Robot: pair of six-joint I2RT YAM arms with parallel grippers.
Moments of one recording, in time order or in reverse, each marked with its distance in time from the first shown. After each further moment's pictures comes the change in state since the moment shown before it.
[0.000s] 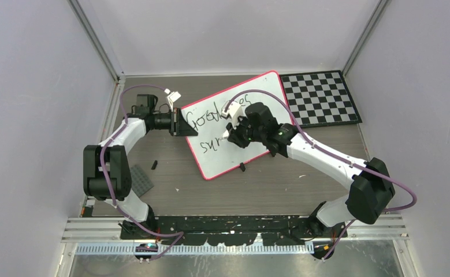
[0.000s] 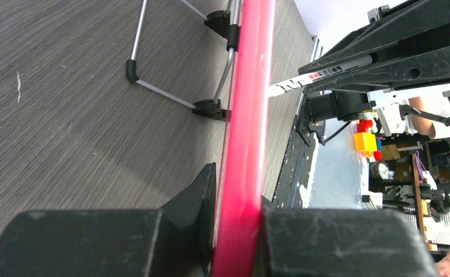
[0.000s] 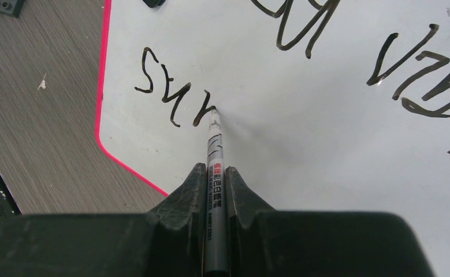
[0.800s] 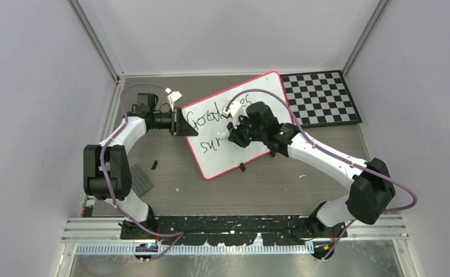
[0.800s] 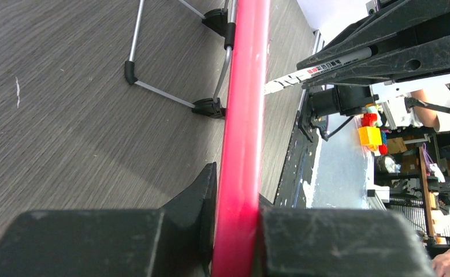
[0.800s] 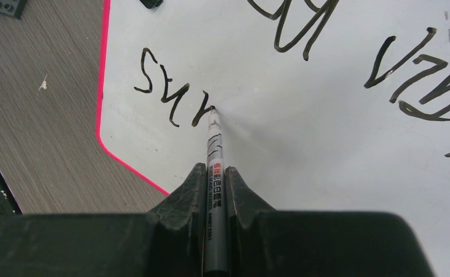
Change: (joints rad) left arm -0.010 0.003 0.022 -0.046 0.002 0.053; right arm -0.010 -0.003 -0.001 0.000 -0.012 0.000
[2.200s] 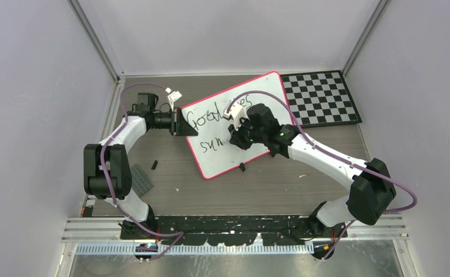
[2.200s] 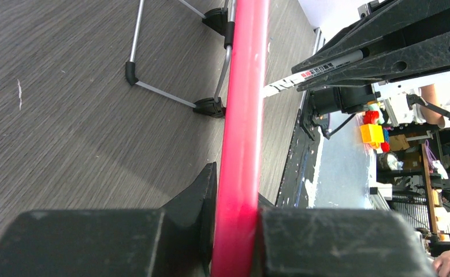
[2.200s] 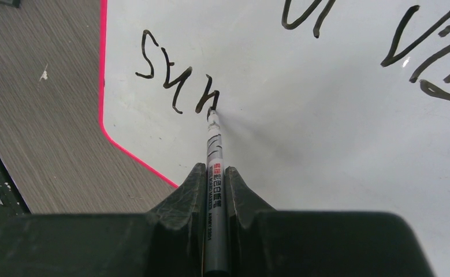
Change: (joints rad) left arm 0.001 0.010 0.011 -0.017 0.005 0.026; right arm -0.005 -0.006 -0.028 -0.008 -0.007 0.016
